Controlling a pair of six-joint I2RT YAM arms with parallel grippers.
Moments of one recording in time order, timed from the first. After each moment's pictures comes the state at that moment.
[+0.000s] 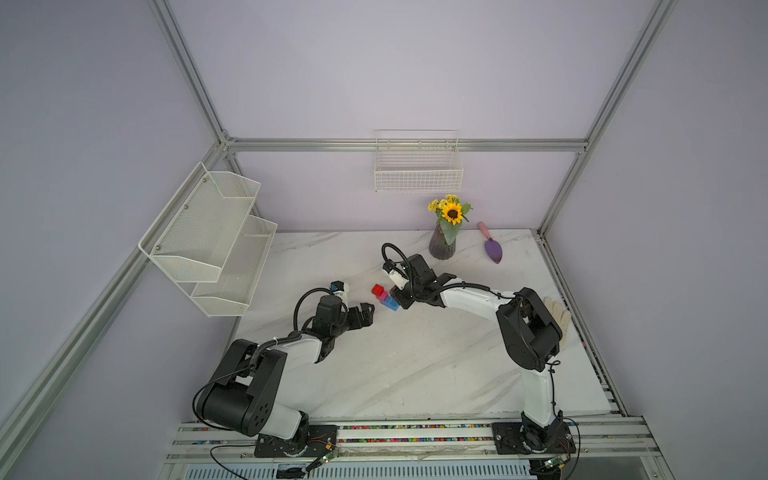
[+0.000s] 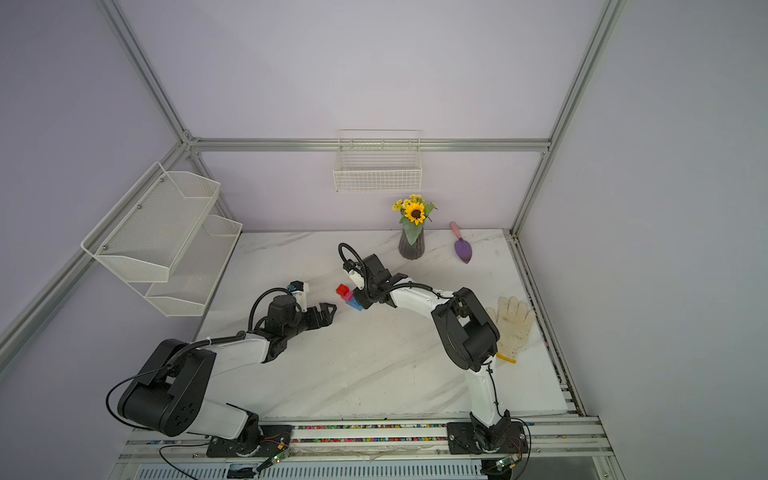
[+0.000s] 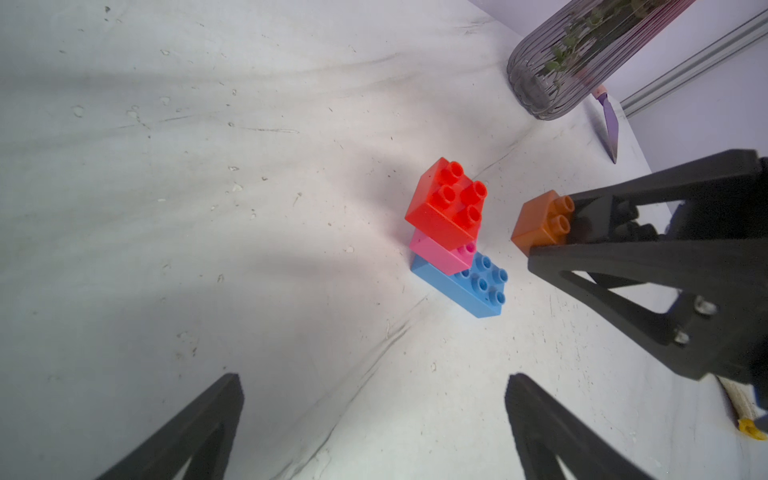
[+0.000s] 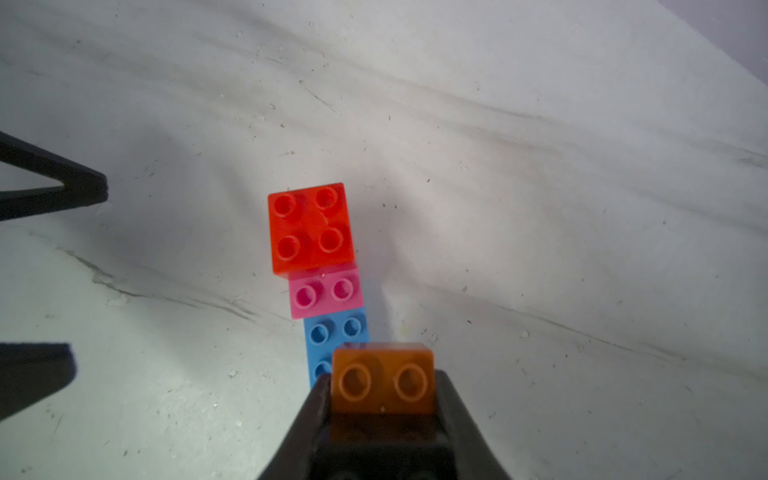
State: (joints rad) left arm -0.30 1.47 0.50 0.37 0.14 -0.49; right arm 0.66 2.03 1.45 -0.25 -0.07 -0.17
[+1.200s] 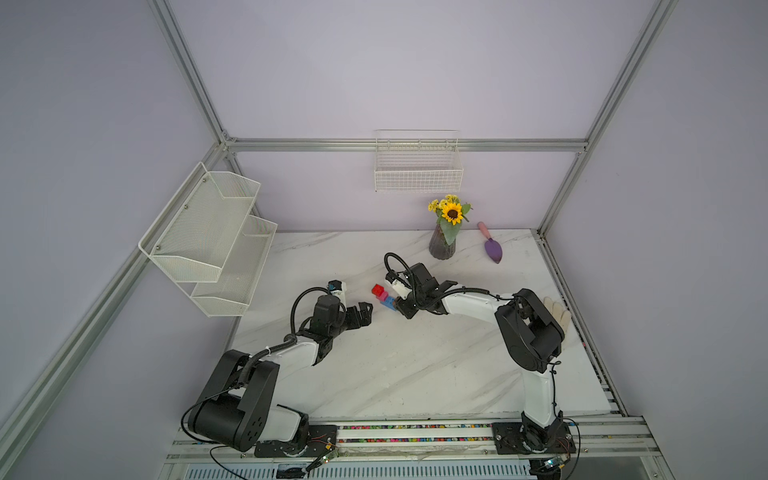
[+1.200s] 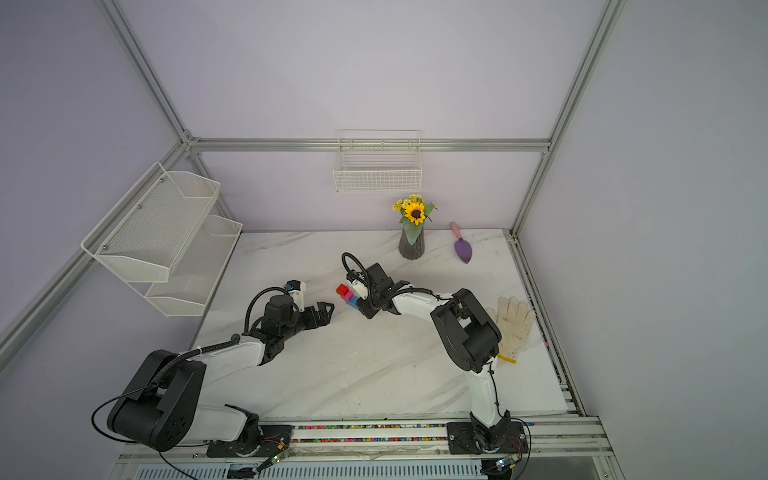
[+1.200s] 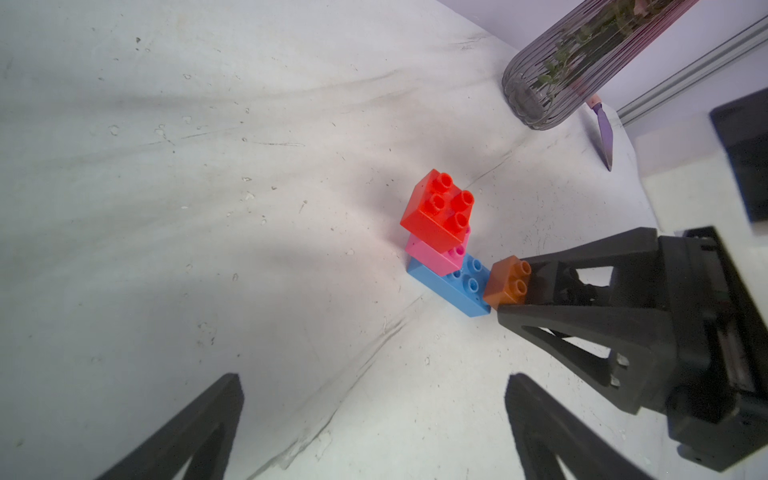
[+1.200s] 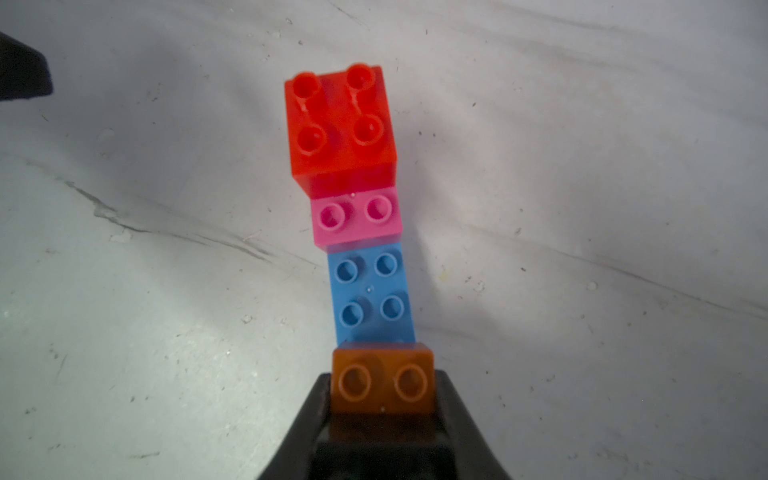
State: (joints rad) left arm -0.30 1.39 0.50 0.31 0.12 -0.49; right arm 0.66 2.02 1.35 -0.23 -0.11 -0.16
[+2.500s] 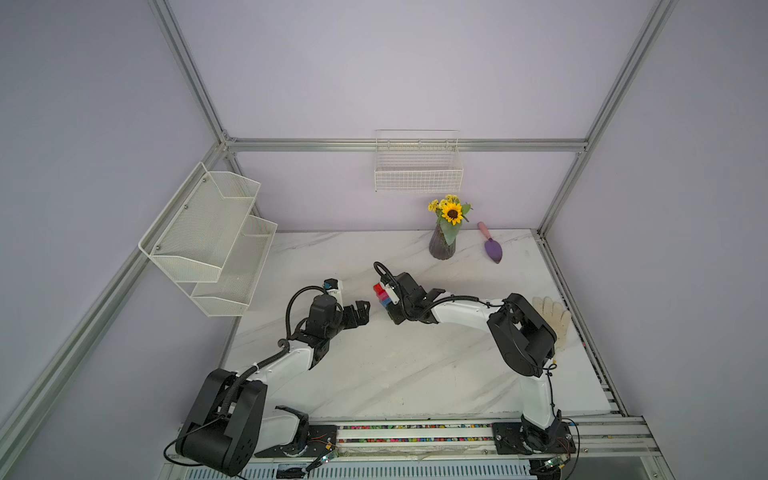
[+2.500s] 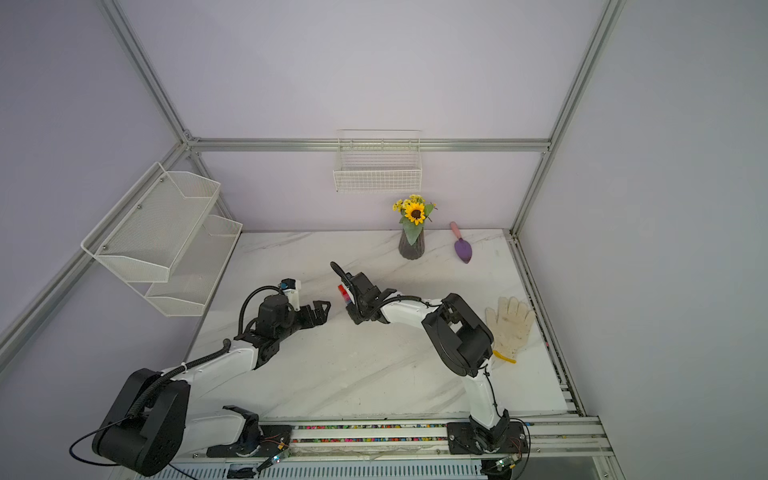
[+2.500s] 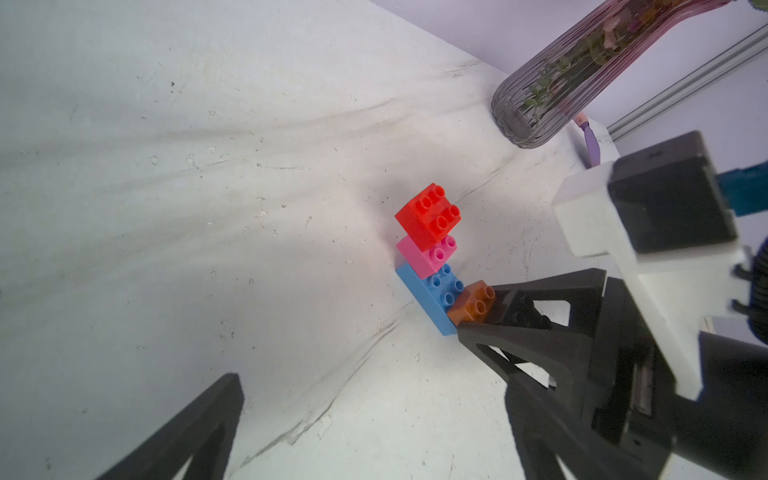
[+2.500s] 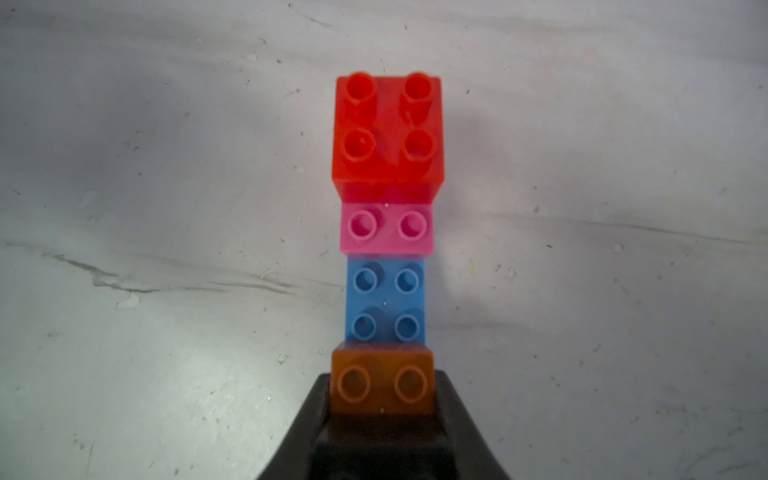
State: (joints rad) left arm -0.30 1.27 0.50 0.22 0.09 -0.49; right arm 0.78 2.04 1.37 -0.26 0.07 0.11
